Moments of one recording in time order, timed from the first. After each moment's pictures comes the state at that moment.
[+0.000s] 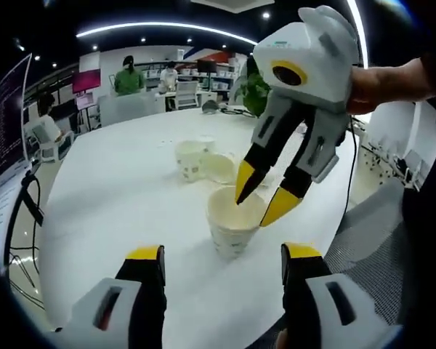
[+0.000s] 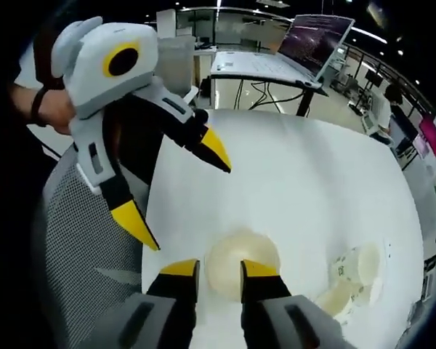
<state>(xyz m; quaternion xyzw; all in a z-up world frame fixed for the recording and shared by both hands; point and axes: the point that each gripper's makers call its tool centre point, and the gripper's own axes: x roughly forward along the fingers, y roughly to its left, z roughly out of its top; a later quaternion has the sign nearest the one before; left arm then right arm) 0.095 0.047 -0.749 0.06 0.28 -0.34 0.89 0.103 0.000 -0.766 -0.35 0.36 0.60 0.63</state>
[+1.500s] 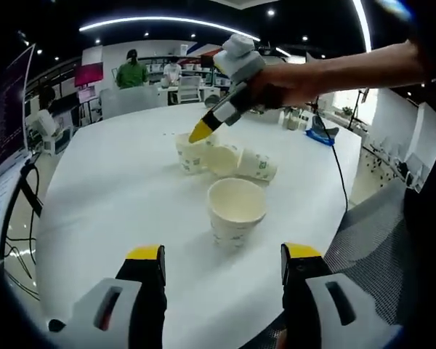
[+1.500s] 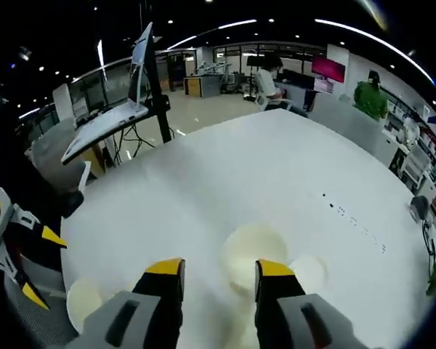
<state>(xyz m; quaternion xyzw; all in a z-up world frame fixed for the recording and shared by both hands) 0.093 0.051 -0.759 0.05 0.30 -0.33 0.89 0.306 -0.030 -0.762 -0.16 0.37 0.41 0.82</state>
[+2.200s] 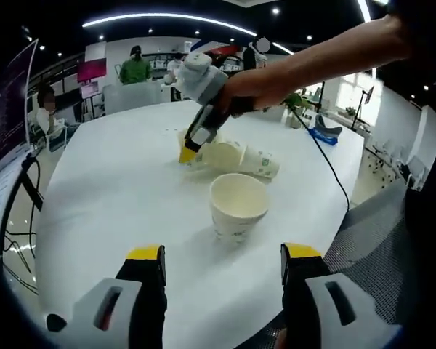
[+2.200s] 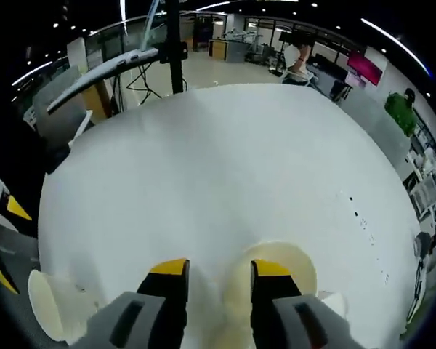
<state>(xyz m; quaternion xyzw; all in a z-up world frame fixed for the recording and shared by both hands) 0.092 0.054 -0.764 0.05 0.31 -0.32 0.89 0.304 -0.004 -0.816 -0.29 0.42 0.43 0.74</state>
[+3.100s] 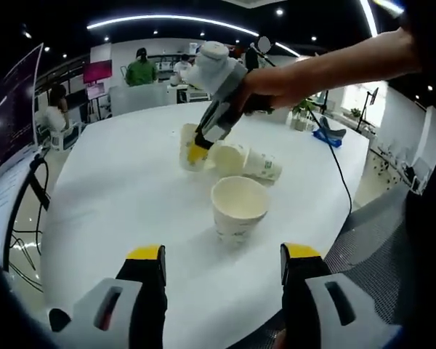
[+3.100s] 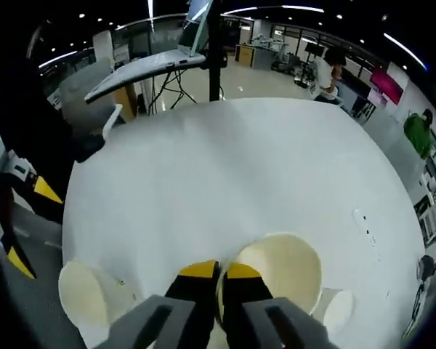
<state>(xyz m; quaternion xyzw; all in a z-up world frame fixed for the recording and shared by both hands) 0.085 0.056 -0.753 0.05 0.30 -0.30 0.90 0.264 0.007 -0.787 -0.29 0.38 0.49 0.72</state>
